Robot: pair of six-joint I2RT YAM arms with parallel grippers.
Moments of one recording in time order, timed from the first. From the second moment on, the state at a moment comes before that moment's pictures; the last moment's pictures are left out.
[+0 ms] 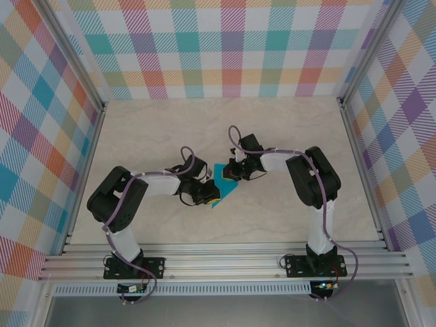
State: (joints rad) left arm -0.59 1.77 0.85 -0.16 0.55 -0.86; right arm 0.52 2.05 1.19 -0.21 -0.62 0.64
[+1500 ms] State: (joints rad) left arm -0.56 1.79 1.08 -0.45 0.33 -0.68; right arm 0.49 1.84 1.16 -0.37 -0.49 0.65
